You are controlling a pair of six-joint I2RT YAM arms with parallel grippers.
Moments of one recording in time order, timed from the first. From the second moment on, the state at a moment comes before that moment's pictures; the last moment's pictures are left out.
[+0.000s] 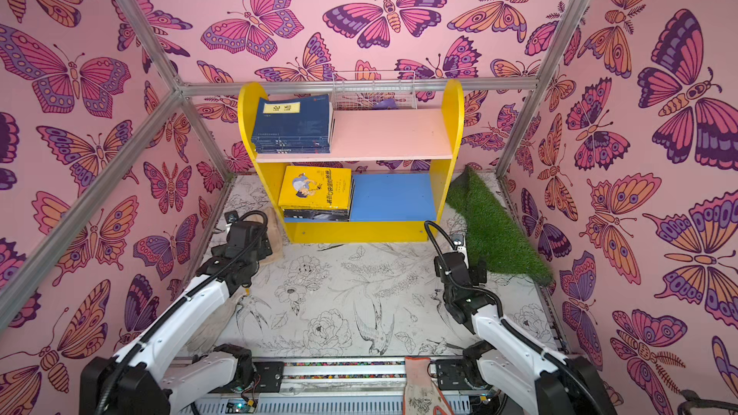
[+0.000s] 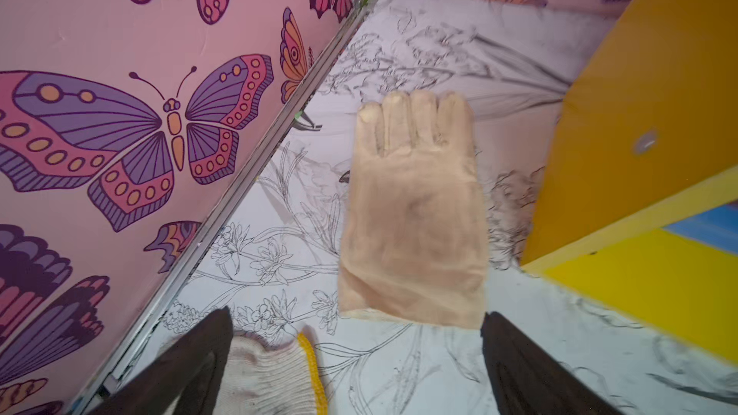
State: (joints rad) left arm -0.22 1.14 0.71 -0.40 -0.67 -0.33; right arm 0.34 1.05 0.32 0.12 0.72 0.11
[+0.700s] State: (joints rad) left arm -0.15 1.48 0.33 0.74 -0.68 -0.20; right arm 0.01 1.52 0.36 0.76 0.14 0.04
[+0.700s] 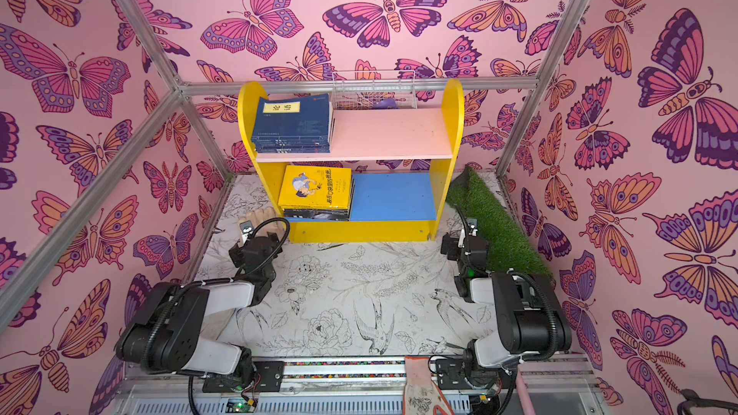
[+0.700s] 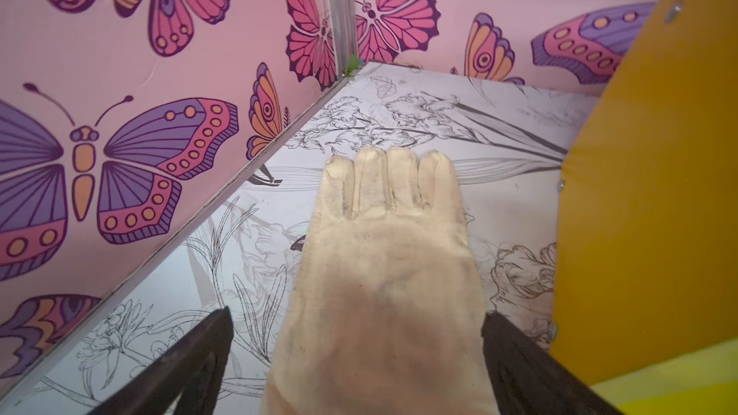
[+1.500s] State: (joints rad) left arm -0.03 1.55 0.34 0.88 -0.30 -0.19; right arm 0.01 1.52 0.38 0.73 0.12 0.05
